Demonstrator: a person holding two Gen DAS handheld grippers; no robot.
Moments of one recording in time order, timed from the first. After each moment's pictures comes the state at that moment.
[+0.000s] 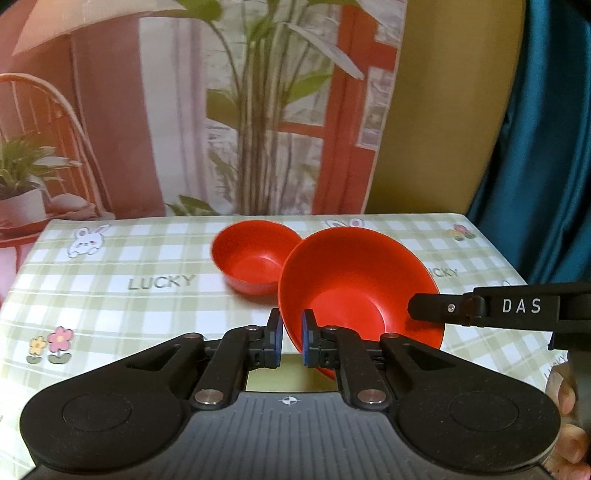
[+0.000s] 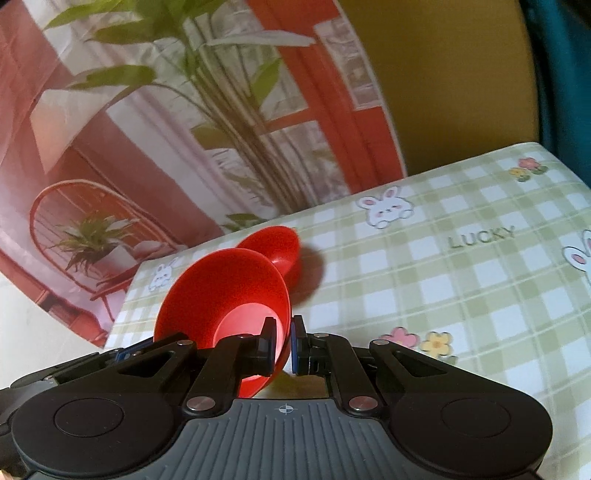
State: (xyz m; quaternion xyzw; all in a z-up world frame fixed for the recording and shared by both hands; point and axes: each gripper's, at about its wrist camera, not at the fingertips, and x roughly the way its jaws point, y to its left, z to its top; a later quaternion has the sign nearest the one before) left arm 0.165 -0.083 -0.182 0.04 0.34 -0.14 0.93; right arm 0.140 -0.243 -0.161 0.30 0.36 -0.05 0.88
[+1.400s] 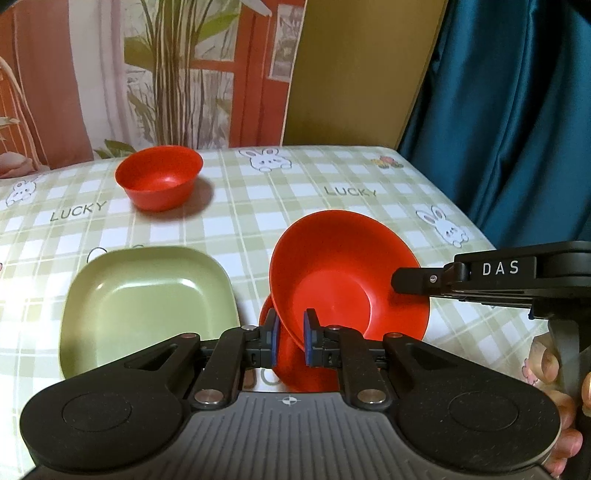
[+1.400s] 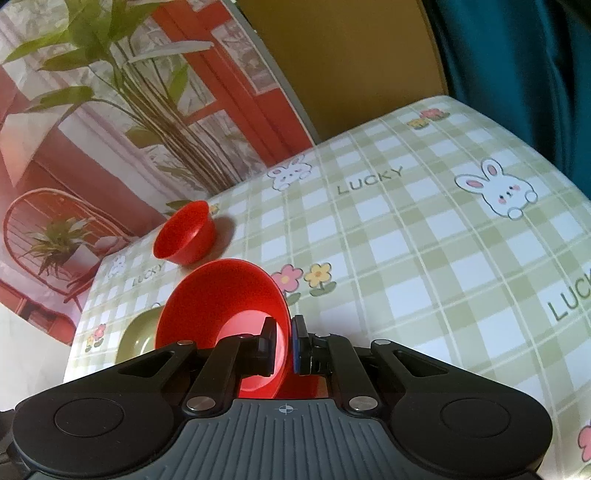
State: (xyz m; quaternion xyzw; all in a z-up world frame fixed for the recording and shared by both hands) left arm 0.101 -0.130 -0.225 0.04 0.40 -0.22 0.89; right arm 0.035 -0.287 -0.198 0.33 0.38 -0.11 0.86
